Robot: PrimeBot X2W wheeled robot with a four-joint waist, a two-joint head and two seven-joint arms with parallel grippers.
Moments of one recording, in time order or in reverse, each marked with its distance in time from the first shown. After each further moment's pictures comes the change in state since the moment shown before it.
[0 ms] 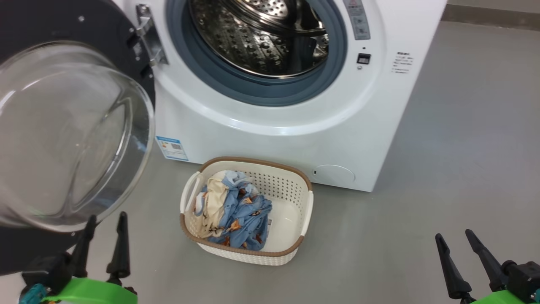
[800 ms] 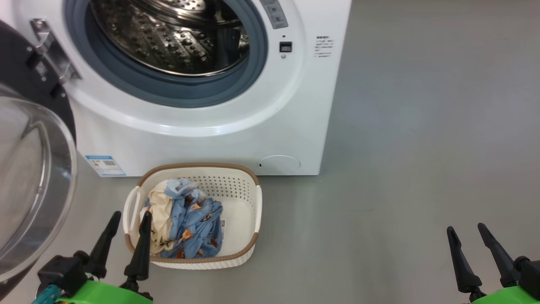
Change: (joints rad) left arm 0.030 0.053 -0.154 -0.122 -0.082 0.000 0.000; right arm -0.004 0.003 -0.049 -0.025 -0.004 0.000 0.000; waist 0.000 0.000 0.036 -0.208
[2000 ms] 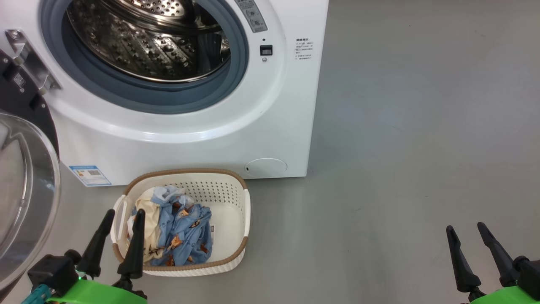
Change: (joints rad) left arm 0.006 0.026 -0.003 -0.016 -0.047 0.000 0.000; right arm 0.001 0.010 -0.007 -0.010 -0.014 0.000 0.000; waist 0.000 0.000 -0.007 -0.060
